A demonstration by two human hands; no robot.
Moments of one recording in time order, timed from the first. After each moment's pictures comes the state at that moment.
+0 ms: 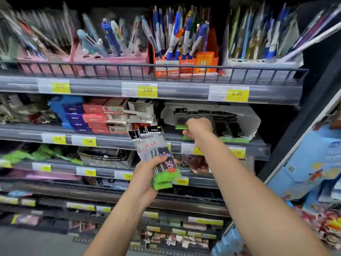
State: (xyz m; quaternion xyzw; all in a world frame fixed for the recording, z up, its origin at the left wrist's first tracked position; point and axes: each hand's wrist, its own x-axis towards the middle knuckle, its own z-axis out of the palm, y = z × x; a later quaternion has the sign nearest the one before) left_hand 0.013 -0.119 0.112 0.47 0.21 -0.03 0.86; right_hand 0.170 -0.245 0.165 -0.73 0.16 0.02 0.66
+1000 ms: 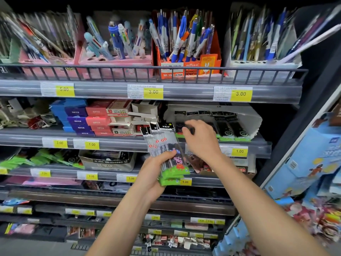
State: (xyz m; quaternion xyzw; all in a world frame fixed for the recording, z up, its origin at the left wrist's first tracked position) left_hand 0.017 -0.111 0.130 0.45 0.14 -0.10 0.87; right_hand 0.110 -0.256 0.158 -0.93 -0.12 -0.15 0.32
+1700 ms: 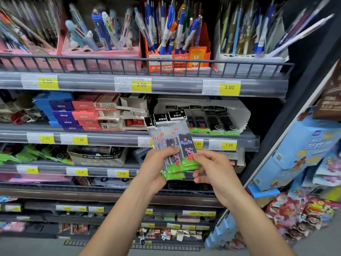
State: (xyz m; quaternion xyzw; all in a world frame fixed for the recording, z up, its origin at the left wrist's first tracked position) left_hand 0.026 -0.143 0.126 0.48 0.13 -0.11 0.86; right_hand 0.011 -0.309 0.139 -0.68 0.04 0.09 0.72
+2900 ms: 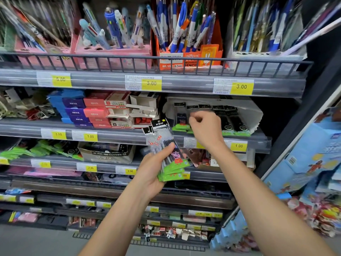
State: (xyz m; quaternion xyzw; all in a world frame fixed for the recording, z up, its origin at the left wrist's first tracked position) left_hand 0.013 -0.119 0.124 0.44 0.17 -0.08 0.88; right_hand 0.122 -0.267 0.164 -0.89 -0.07 -0.15 0.42
